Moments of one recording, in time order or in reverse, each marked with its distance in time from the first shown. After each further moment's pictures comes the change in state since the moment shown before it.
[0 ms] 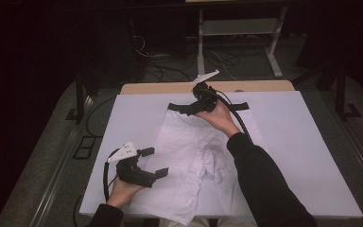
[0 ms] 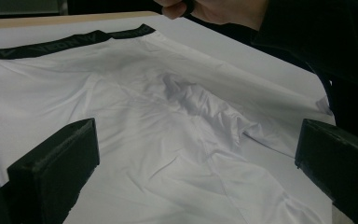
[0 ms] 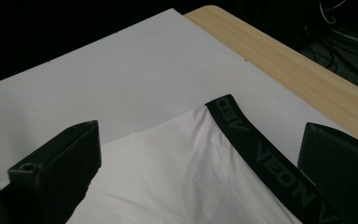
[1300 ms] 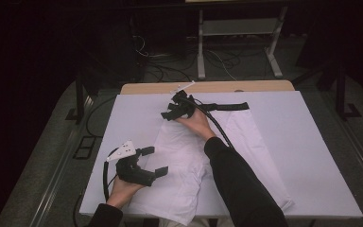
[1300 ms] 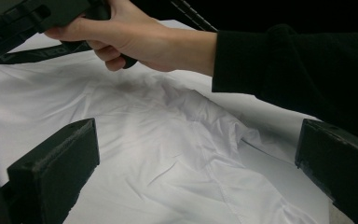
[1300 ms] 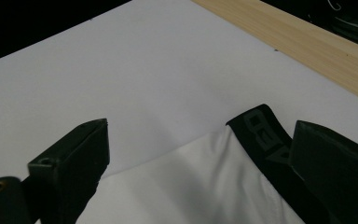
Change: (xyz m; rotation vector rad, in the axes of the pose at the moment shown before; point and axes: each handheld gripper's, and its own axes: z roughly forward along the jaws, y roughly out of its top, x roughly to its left) left arm 0.001 0.002 0.000 -0.021 -0.009 -0.013; right arm 0.009 -0.008 0.093 0.015 -0.035 0.040
